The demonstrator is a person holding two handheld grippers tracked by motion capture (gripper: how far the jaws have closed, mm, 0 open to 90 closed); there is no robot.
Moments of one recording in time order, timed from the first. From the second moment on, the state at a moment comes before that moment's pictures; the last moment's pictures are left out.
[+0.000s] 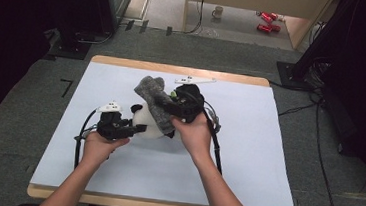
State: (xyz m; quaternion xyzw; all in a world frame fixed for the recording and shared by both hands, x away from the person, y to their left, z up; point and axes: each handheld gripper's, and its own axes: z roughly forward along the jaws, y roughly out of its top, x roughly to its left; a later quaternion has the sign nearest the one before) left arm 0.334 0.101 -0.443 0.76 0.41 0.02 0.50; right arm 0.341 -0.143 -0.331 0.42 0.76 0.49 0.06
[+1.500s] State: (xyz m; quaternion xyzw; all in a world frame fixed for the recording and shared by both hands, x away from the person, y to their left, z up) left arm 0.341 0.100 -0.451 0.76 0.43 0.01 0.49; right arm 0.352 -0.245 -0.370 0.51 0.74 0.41 0.14
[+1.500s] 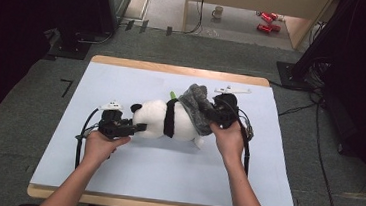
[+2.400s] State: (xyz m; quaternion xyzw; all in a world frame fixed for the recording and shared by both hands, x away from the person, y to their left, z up) left arm 0.348 0.101 -0.453 0.75 0.45 0.01 0.49; right arm 0.354 -0.139 -0.338 0.41 0.77 0.47 0.07
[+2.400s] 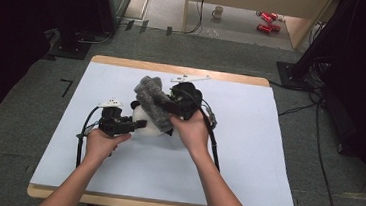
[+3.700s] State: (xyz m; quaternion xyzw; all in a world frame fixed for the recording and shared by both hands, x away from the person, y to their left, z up) left arm 0.351 0.103 -0.455 0.75 0.44 0.01 0.49; right arm 0.371 -0.225 -0.364 0.49 0.76 0.41 0.12
